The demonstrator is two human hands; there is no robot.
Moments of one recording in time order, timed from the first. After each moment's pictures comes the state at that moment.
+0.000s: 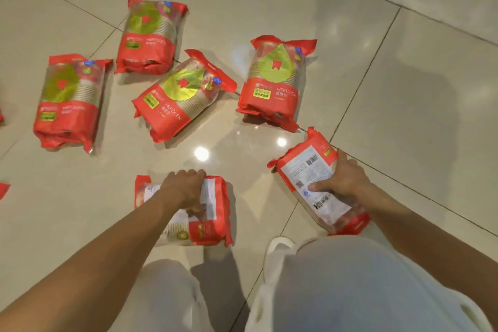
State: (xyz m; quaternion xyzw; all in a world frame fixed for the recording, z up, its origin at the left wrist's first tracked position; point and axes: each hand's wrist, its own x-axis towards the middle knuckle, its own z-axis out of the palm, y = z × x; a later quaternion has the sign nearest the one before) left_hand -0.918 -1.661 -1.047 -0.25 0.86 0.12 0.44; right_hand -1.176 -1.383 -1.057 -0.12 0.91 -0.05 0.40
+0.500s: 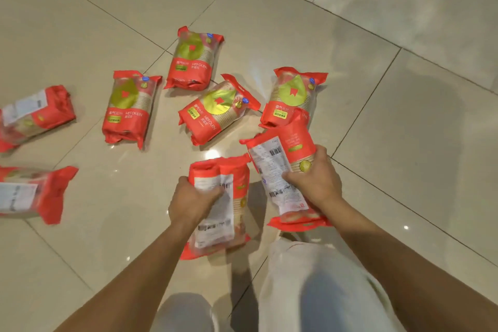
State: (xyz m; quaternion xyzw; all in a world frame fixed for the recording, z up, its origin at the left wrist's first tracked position) left_hand -0.855 -1.611 -0.902 -0.65 0.64 0.41 0.05; right_hand -1.081 -1.454 -0.881 -0.16 0.91 -0.23 0.31
